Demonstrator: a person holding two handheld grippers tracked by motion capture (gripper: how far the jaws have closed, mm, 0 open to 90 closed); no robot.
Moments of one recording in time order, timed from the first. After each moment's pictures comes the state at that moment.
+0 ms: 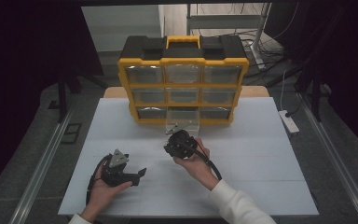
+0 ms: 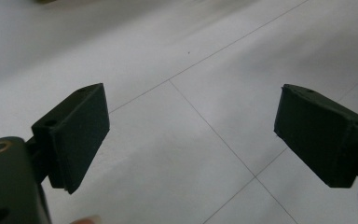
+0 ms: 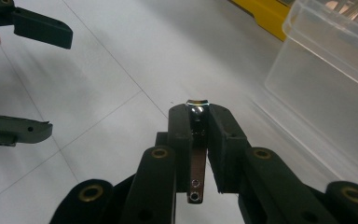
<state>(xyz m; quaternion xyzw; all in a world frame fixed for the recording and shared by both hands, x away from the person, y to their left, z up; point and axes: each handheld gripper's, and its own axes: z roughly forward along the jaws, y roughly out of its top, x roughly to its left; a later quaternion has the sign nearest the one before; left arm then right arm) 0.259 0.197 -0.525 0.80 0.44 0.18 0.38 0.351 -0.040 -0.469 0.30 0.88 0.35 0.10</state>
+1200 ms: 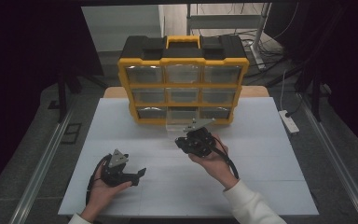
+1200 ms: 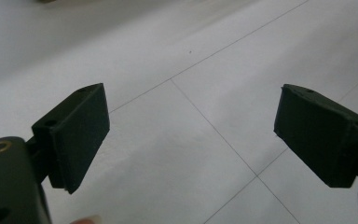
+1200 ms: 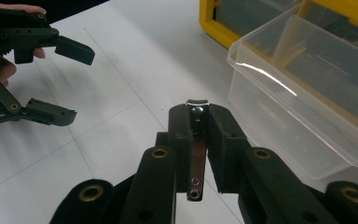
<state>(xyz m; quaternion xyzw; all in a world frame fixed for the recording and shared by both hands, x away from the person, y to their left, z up) 0.259 0.198 -0.525 0.80 0.44 0.18 0.38 0.340 -0.089 -0.431 0.27 0.87 0.41 0.11</state>
